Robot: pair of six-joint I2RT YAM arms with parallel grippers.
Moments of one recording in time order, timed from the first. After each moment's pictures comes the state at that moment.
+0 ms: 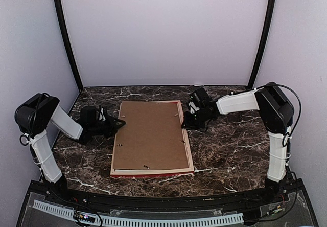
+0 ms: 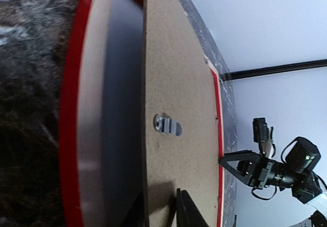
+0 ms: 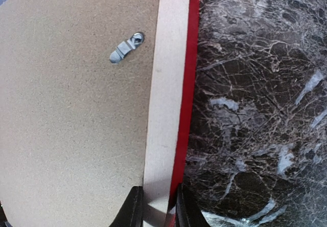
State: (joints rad) left arm -0.25 1.83 0.59 0.78 0.51 -0.98; right arm 0.63 2.04 1.33 -0.28 -0.20 0.56
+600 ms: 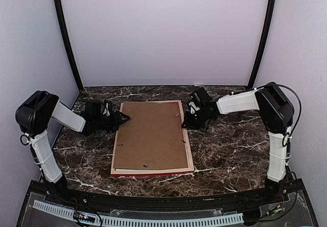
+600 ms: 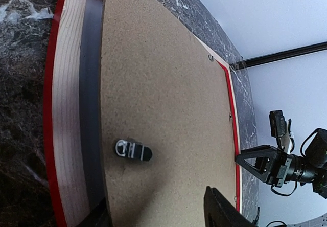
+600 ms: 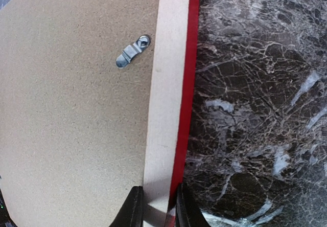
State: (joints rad) left arm -0.29 1.84 0.73 0.55 0.49 -0.82; right arm 0.63 2.04 1.33 -0.28 -0.20 0.56
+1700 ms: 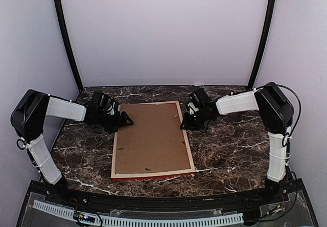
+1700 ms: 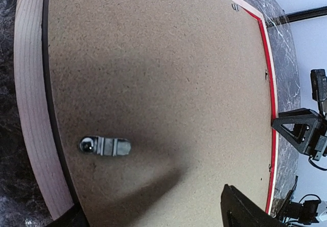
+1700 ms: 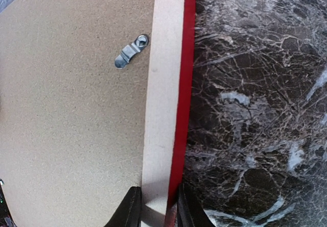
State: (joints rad) left arm -0.35 1.75 0.92 -0.06 0.41 -0.59; right arm 0.63 2.04 1.33 -0.29 -0.21 0.55
